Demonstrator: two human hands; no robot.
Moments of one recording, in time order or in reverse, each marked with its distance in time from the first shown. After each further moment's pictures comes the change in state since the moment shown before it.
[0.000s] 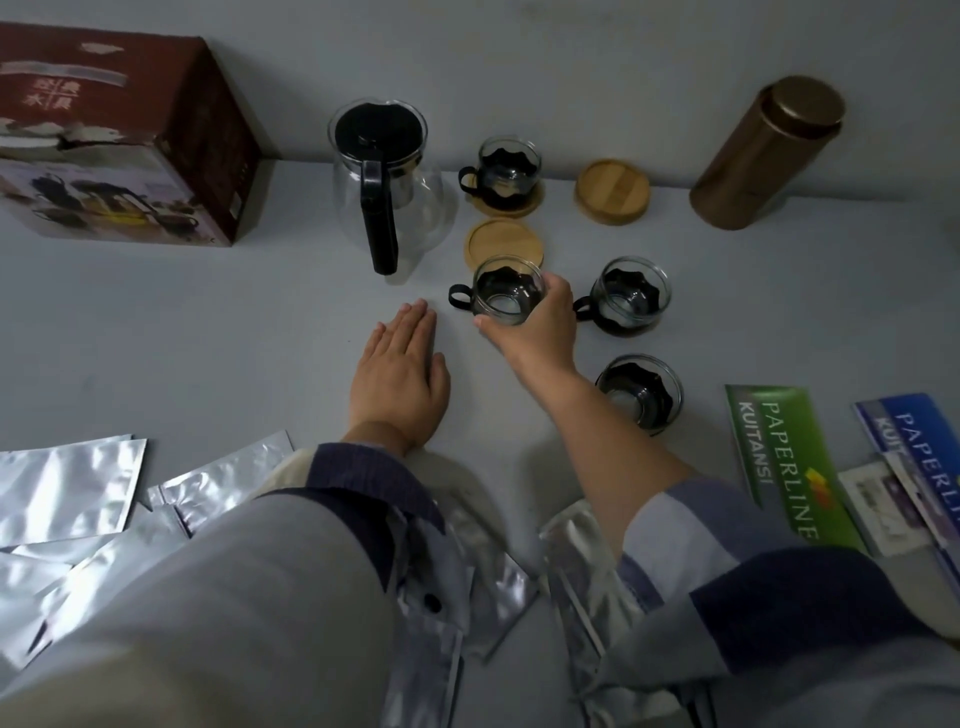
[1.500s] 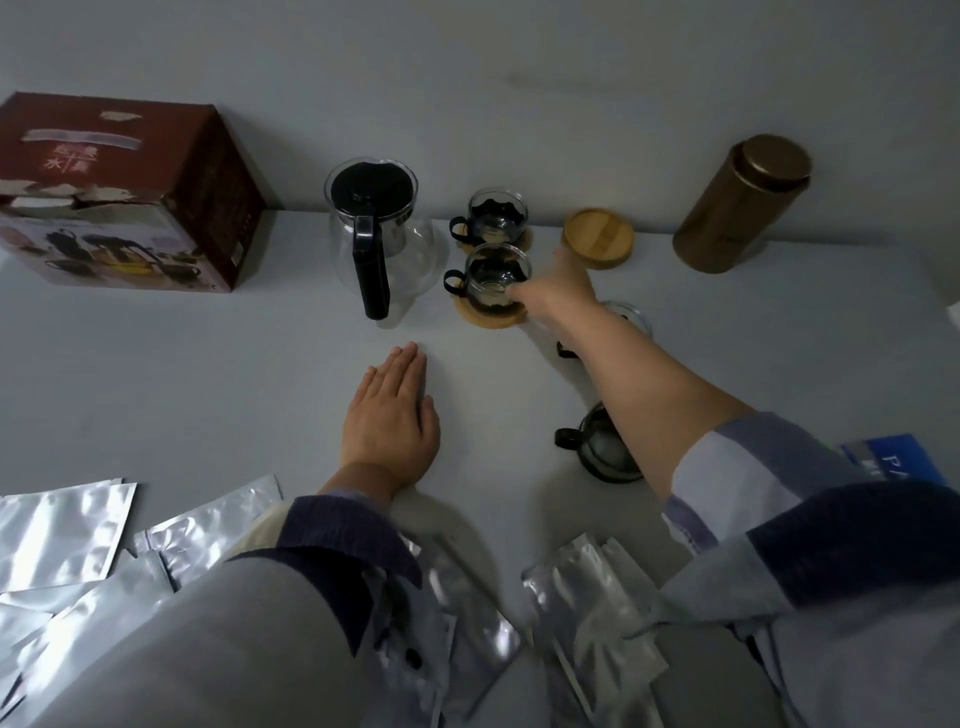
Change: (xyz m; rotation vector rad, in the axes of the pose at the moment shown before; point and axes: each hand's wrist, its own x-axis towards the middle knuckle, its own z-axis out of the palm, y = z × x) left_hand 0.000 0.005 -0.006 0.026 -0.049 -0.038; right_hand 0.066 -0.064 -0.051 -0.076 -0.261 0.137
